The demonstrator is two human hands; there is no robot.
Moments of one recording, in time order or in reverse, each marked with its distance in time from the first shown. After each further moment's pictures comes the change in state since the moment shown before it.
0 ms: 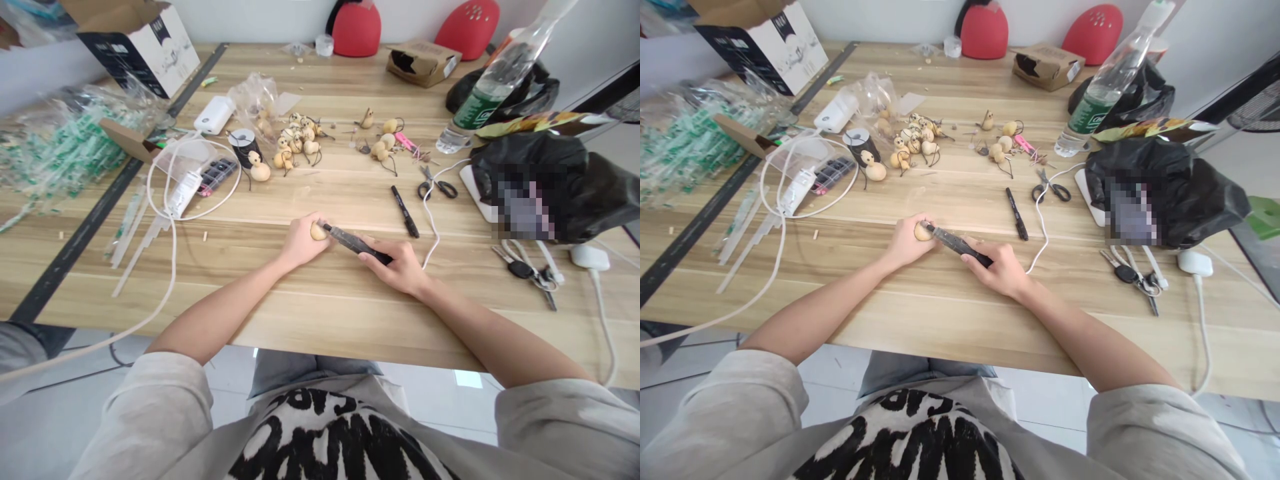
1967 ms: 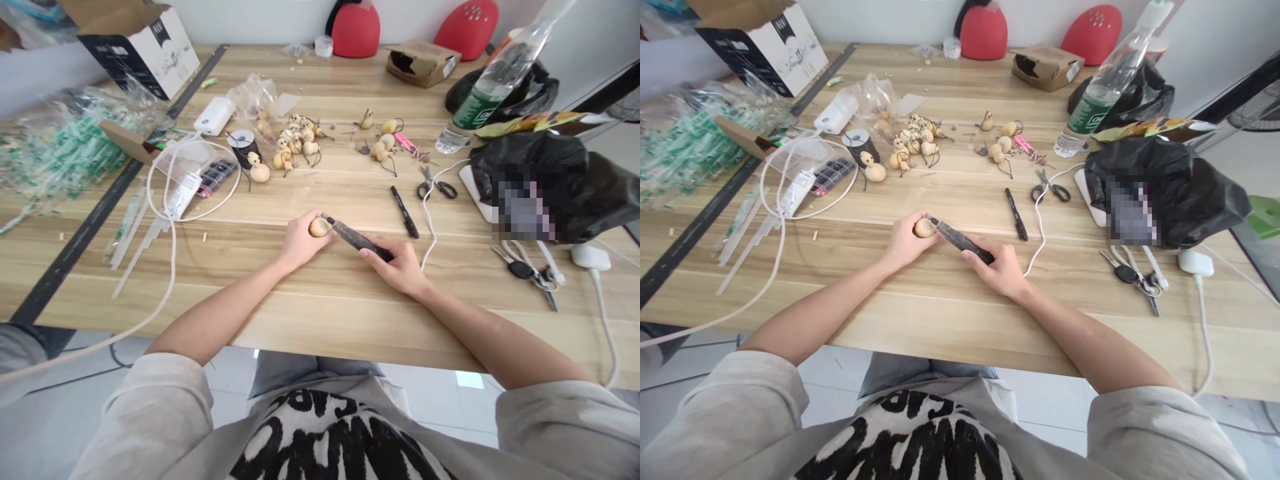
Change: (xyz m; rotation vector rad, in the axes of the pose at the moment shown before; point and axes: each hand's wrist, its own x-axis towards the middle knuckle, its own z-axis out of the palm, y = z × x) left_hand 0.000 0.001 0.001 0.008 0.041 -0.005; right_hand 0.001 -0.006 0.002 0.082 0.072 0.157
